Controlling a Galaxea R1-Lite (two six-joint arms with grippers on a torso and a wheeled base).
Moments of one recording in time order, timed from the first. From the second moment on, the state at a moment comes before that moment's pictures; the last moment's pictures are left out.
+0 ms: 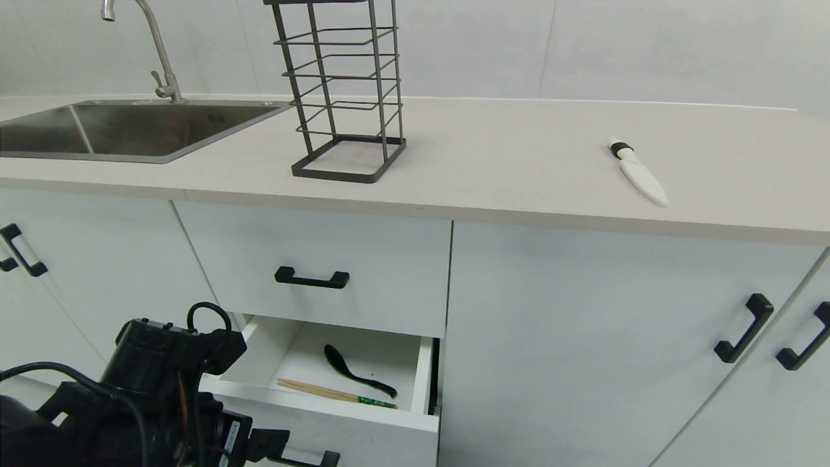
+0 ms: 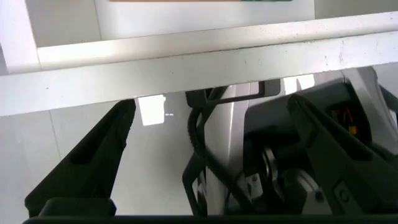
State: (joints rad) left arm -0.31 1.61 -0.32 -0.33 -0.10 -0.09; right arm 0.00 0.00 0.00 0.00 0.02 0.00
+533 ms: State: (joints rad) left arm -0.33 1.71 -0.35 -0.40 -0.07 -0.08; right arm 0.00 0.00 0.00 0.00 0.02 0.01
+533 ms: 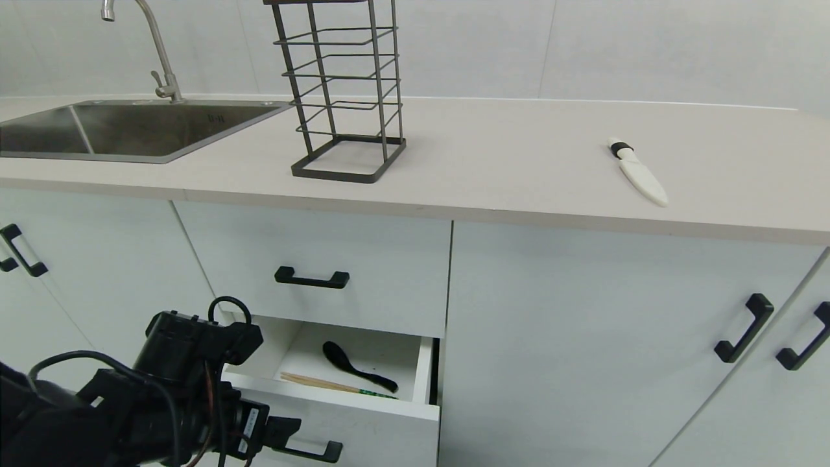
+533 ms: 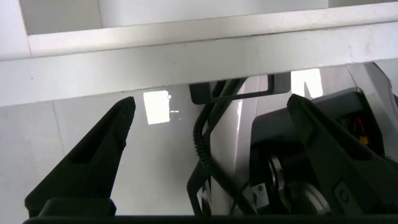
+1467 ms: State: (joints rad) left arm -0.34 1.91 -0.36 -0.80 -0.05 -0.08; right arm 0.00 0.00 0.00 0.00 0.02 0.02
